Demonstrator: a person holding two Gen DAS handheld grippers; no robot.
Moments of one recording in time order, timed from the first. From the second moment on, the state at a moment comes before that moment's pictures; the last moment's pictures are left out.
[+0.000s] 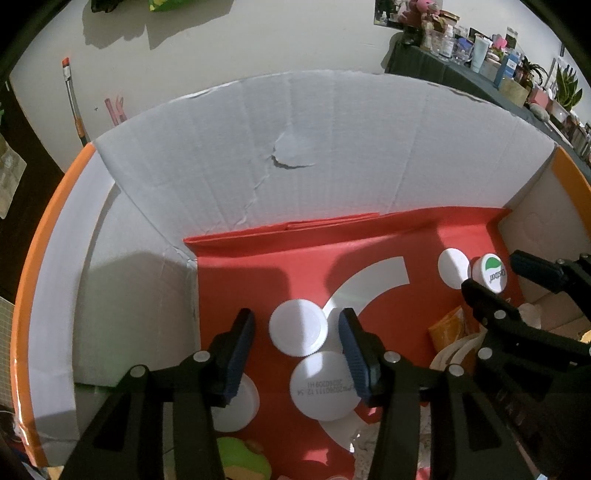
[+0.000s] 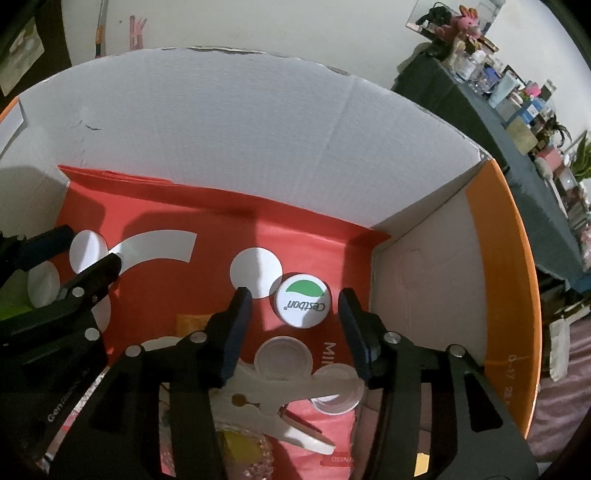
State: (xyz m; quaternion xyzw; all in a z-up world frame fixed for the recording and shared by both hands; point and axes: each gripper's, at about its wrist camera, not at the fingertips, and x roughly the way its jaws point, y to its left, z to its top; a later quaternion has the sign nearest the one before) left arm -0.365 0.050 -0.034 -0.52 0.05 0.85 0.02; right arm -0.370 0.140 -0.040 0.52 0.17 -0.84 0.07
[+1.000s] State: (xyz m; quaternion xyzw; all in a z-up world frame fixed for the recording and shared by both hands) left arm -0.334 0.051 -0.004 -0.49 0.05 0.87 0.03; right arm -0.354 0.127 -0.019 0.50 0.17 -0.85 0.08
